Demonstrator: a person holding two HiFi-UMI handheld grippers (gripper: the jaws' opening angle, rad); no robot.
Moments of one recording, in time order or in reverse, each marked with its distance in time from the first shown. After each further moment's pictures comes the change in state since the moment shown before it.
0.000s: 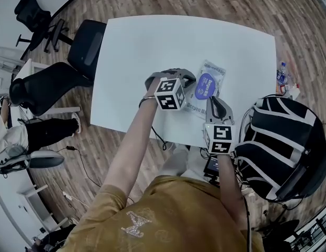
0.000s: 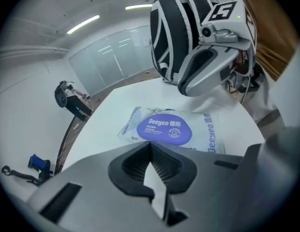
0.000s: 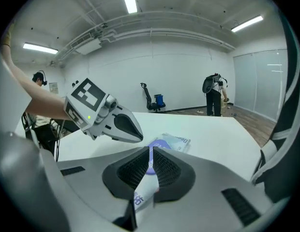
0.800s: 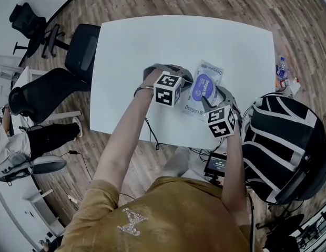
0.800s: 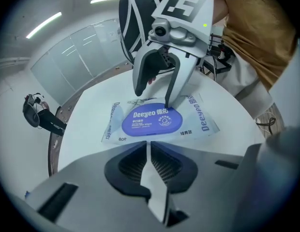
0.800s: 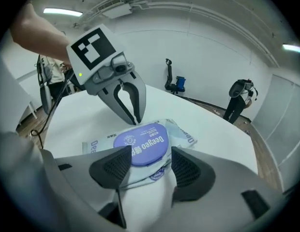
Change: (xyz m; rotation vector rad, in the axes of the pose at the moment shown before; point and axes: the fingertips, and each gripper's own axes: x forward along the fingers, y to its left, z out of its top) left arm 0.014 -0.012 -0.010 0.296 0.066 -0.247; right arm 0.046 -0.018 -0.035 -0.371 0.322 0.118
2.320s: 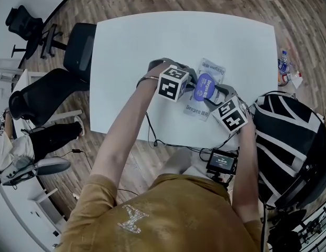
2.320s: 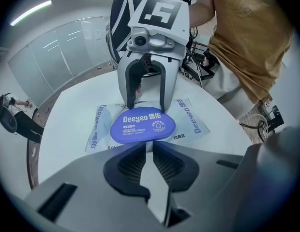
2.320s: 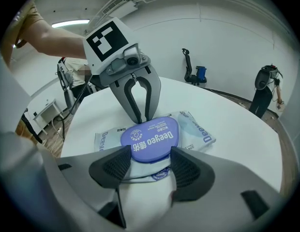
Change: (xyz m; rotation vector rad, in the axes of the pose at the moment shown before) left arm 0.011 -0.012 0.011 0.067 -0.026 -0.242; right arm 0.007 0.007 -0.013 -0.032 0.057 0.287
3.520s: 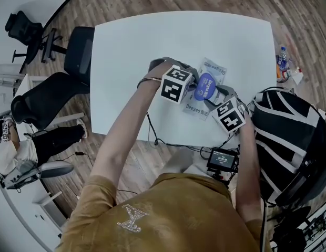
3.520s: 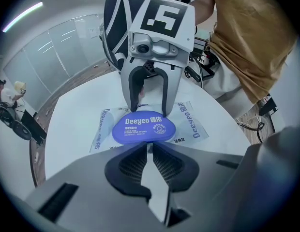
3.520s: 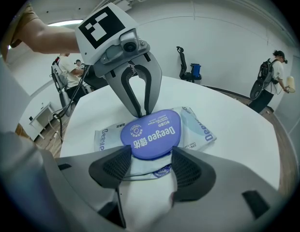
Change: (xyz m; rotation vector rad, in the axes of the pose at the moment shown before) left arm -0.009 0.004 0.018 0.049 0.051 -0.002; right arm -0.003 0.001 -0.012 0.059 0.014 -0.036
